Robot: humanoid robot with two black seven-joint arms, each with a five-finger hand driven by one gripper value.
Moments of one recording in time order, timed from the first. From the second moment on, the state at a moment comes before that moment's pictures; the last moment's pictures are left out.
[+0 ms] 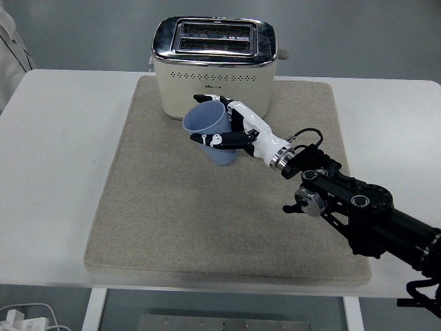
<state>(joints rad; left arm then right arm) -0.02 0.00 -0.12 -0.09 -0.05 -0.10 -0.04 0.87 0.00 0.38 0.81 -0.55 0.03 0.42</state>
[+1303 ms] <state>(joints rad) -0.02 0.00 -0.12 -0.09 -0.05 -0.10 -0.04 0.89 -0.01 0.35 0.81 -0.56 0.06 0.42</state>
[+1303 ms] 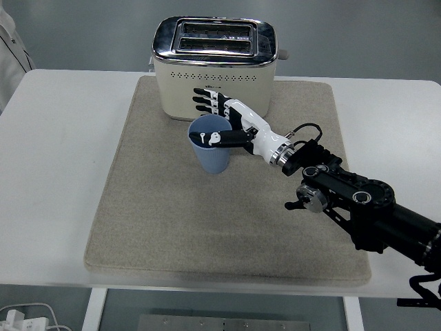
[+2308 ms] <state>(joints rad) -0.02 0.00 -0.12 -0.09 -0.05 -0.10 -0.04 0.92 -0.16 0.39 0.86 -0.55 0.14 0.44</state>
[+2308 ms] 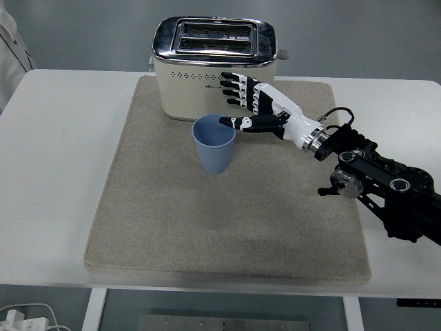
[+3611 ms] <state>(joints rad) -0.02 0.00 -0.12 -0.09 -0.05 -0.10 -0.04 0.88 -0.30 0.52 0.83 -0.42 0.02 0.45</state>
